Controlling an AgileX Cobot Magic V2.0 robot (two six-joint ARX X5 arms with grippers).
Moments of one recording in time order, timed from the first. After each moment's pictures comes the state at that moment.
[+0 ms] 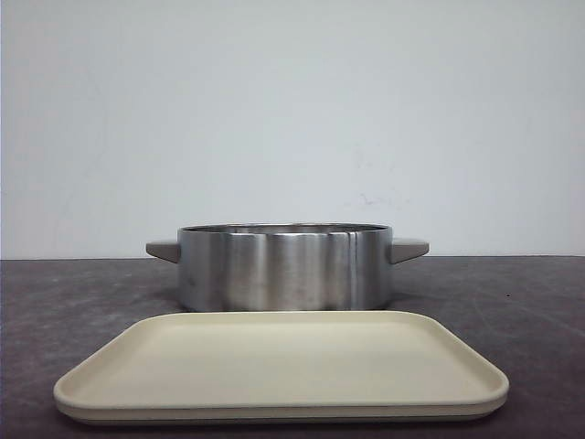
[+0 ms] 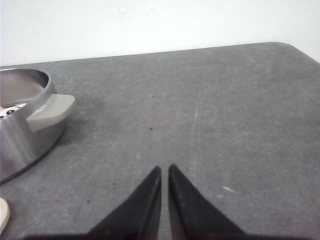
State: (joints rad) left arm -1.11 0.22 0.78 -0.96 -0.46 -0.55; right arm 0.05 0.00 0.02 -0.16 -0.01 0.15
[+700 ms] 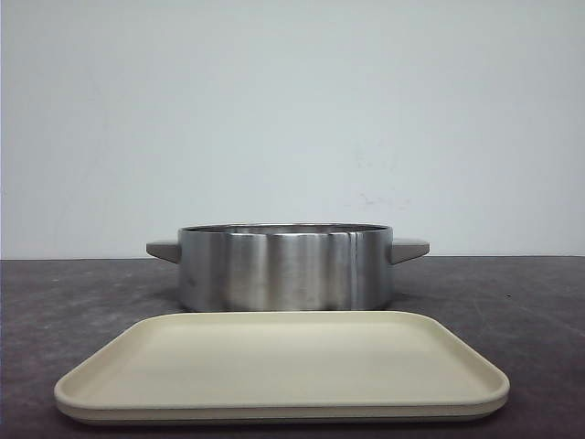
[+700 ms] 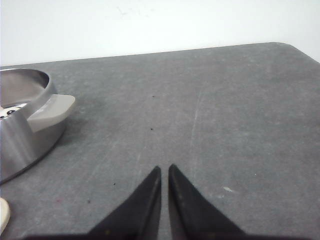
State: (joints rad) left arm -0.83 0.22 0.75 -0.72 -0.42 -0.28; right arm 0.05 0.00 0.02 -0.16 -0.01 0.15
